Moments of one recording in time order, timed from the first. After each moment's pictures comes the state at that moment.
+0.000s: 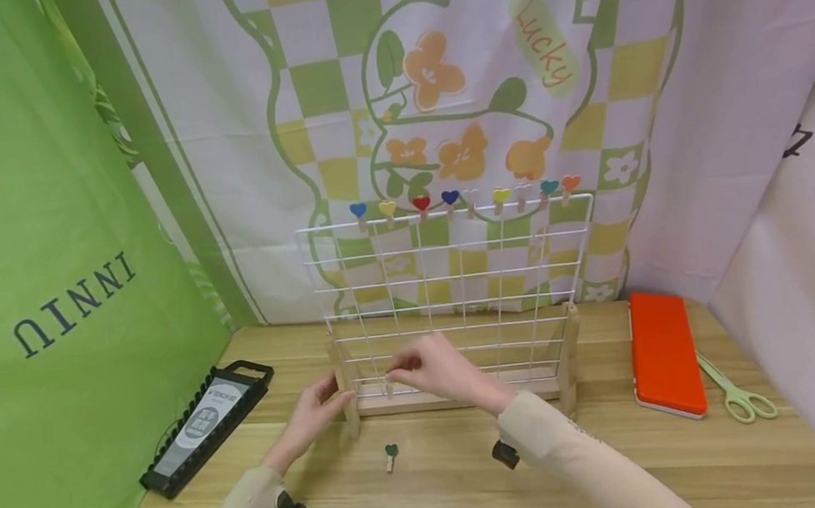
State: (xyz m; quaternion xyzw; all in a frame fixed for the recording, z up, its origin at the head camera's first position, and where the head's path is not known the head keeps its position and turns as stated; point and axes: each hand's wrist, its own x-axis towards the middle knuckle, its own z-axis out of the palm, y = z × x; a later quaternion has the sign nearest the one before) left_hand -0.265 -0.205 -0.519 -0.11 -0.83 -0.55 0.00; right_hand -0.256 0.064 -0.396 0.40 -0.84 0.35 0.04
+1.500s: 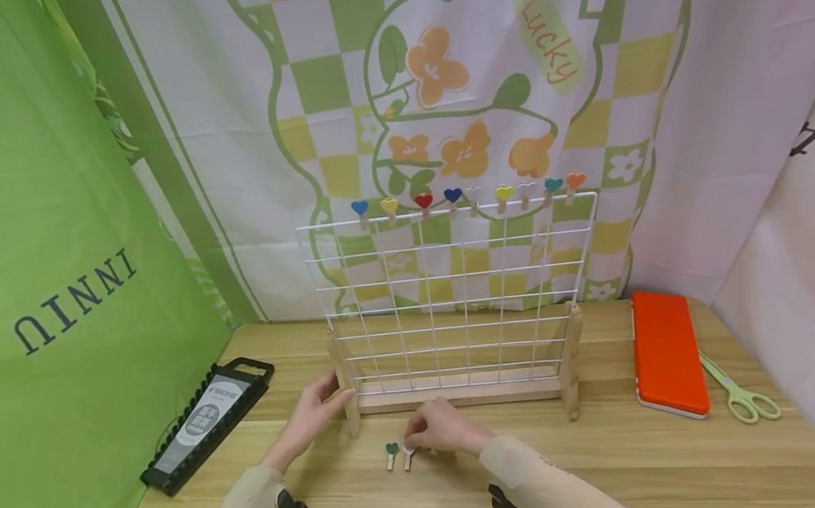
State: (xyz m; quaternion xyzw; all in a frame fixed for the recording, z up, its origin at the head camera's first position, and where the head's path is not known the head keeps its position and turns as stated) left_hand -0.265 -0.205 -0.520 -0.10 -0.83 -0.56 0.00; right_hand -0.247 0.055 -0.509 0.33 -0.86 0.37 -0.14
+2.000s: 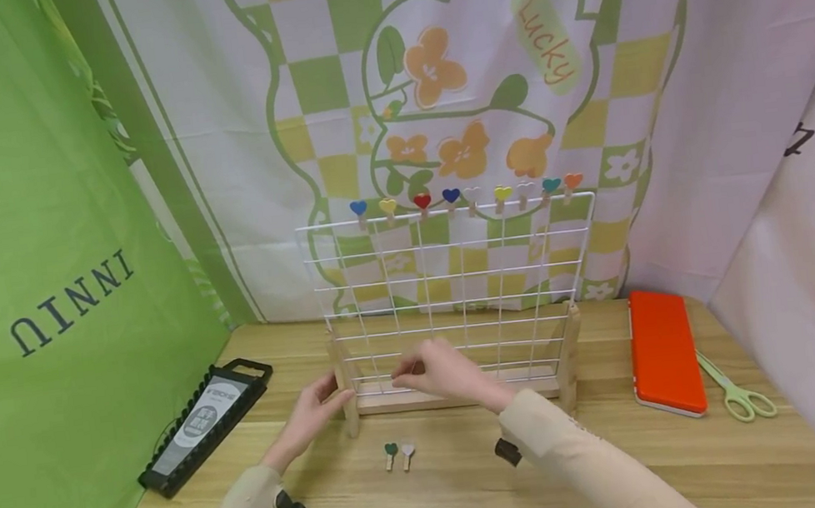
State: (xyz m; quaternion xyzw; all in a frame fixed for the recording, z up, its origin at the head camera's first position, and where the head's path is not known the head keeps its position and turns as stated) left_hand -0.265 -0.206 -0.520 -0.11 -0.82 -0.56 0.00; right_hand -0.258 0.068 -0.402 0.40 -0.85 0.33 -0.01
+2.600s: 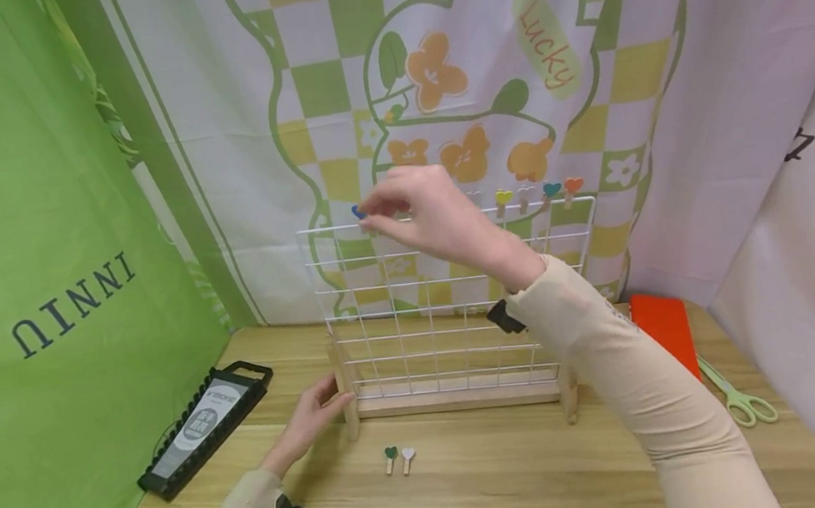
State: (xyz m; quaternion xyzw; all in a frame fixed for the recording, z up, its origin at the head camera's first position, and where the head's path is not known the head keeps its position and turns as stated) left_hand -0.264 -0.206 -0.520 -0.11 -0.82 -0.57 0.01; right_hand -0.266 0.076 -0.196 0.44 -0.81 0.29 0.26
